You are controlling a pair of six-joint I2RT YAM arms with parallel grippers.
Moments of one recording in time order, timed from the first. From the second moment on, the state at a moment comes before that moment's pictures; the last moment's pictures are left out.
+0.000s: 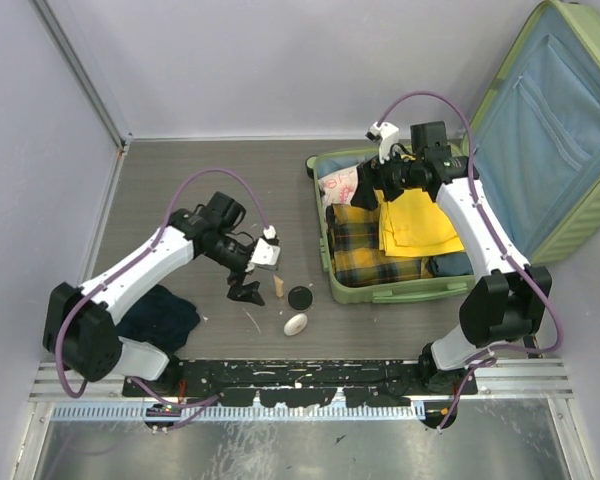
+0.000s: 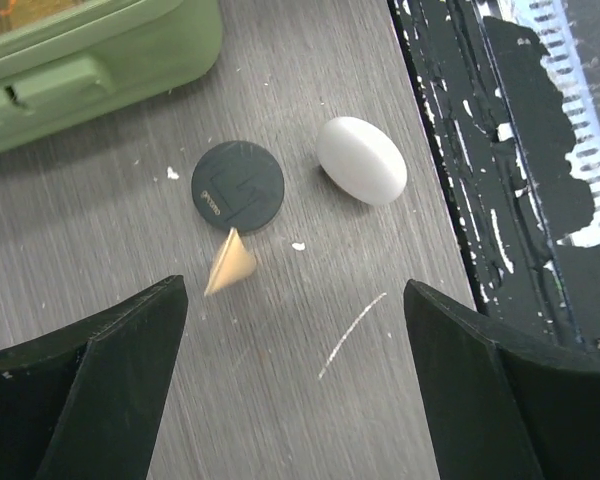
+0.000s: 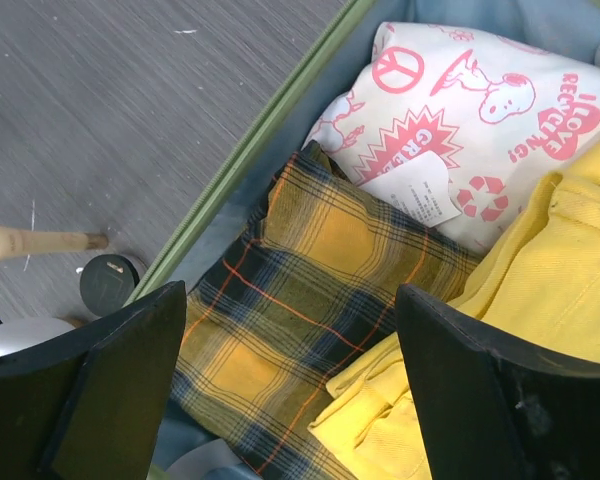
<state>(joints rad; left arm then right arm) -0.52 1.36 1.10 -0.95 0.91 1.10 0.16 1.56 1.49 -0.74 -0.58 -0.29</state>
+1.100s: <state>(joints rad) -0.59 1.60 1.44 -1.13 0.85 1.10 0.11 1.36 1.30 -0.69 -0.59 -0.22</state>
